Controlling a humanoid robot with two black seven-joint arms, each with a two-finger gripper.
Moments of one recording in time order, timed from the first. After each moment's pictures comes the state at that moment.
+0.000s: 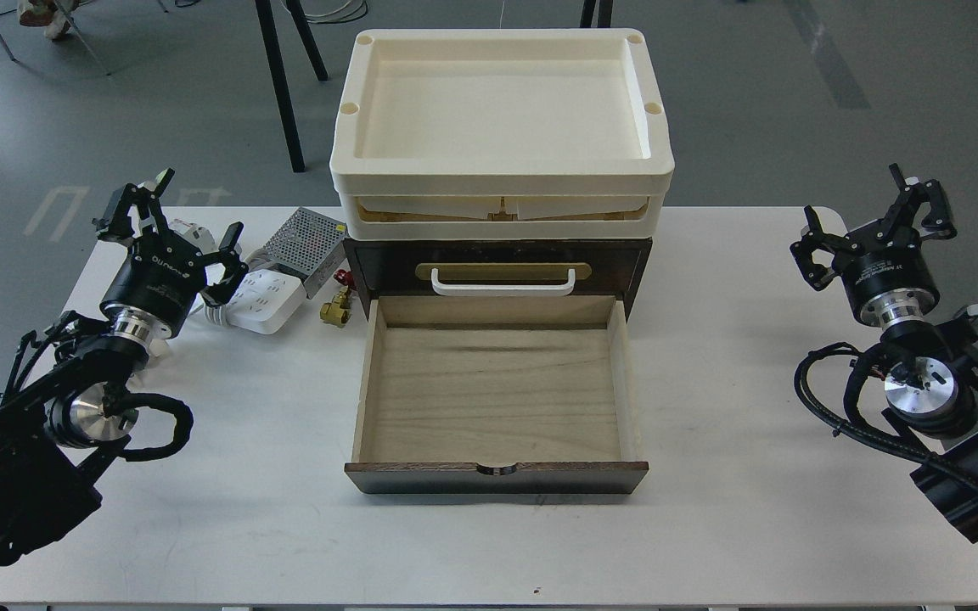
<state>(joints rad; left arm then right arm) -0.54 0.38 -0.69 -0.65 -0.05 -0.49 -0.48 0.51 -0.35 0.97 0.76 0.07 0.27 0.39</state>
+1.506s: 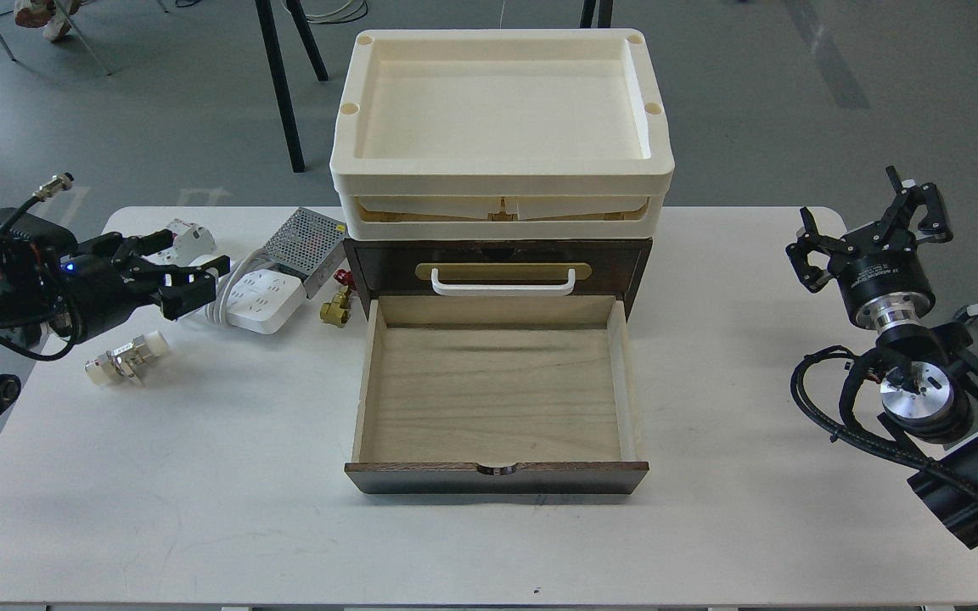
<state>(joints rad) -0.63 0.69 -0.65 -0.82 2.03 0.03 -0.45 0.49 -0.35 0.97 0.79 0.07 0.27 0.40</state>
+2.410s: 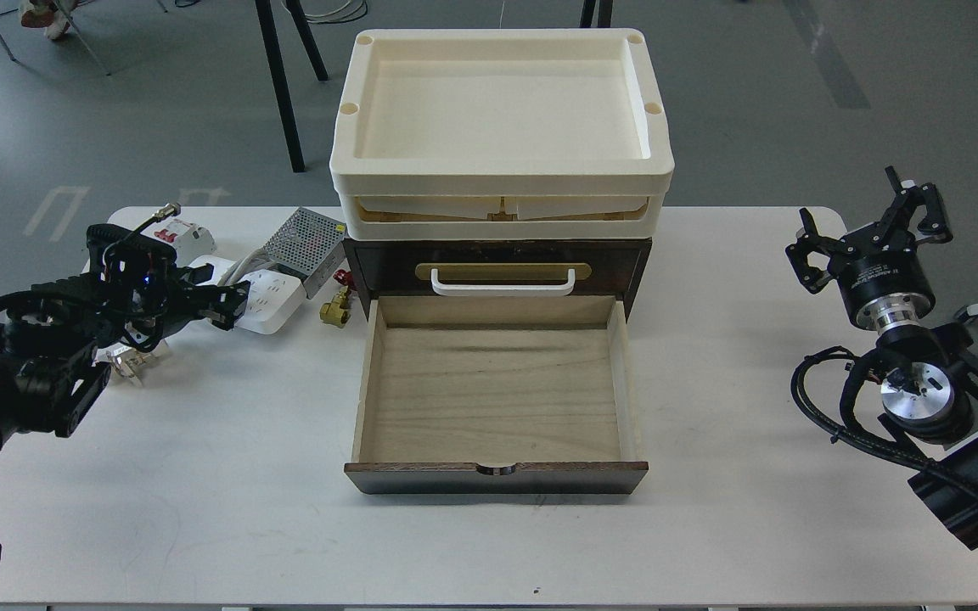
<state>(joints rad) -0.82 0.32 -0.37 -0.19 1.99 0.04 -0.45 0.49 -0.35 0.97 0.79 0.07 0.27 0.40</state>
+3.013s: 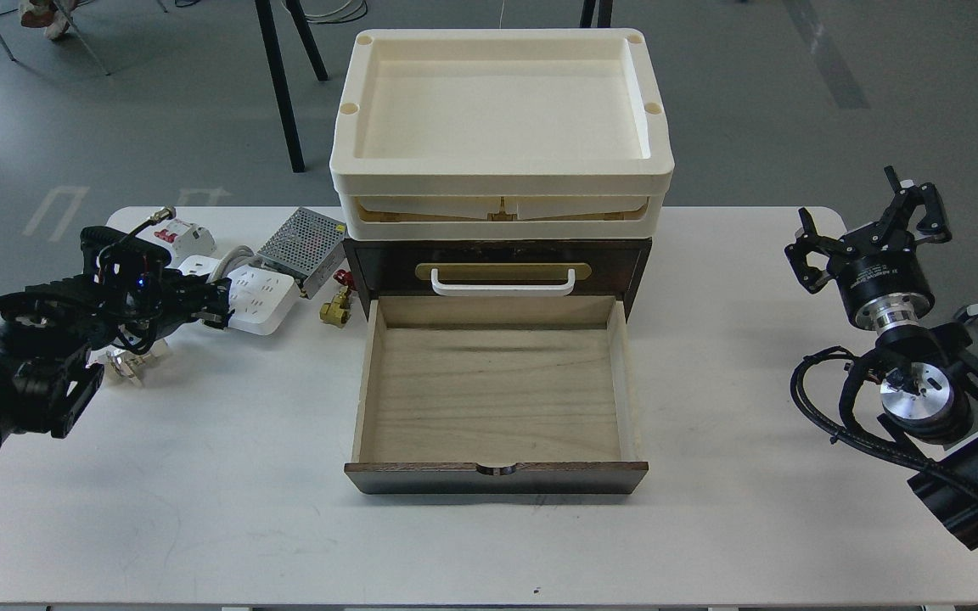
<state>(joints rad) -0.83 0.32 -0.33 -0.16 1.96 0.04 -0.46 0.49 -0.35 0.96 0.79 0.07 0.27 0.40</state>
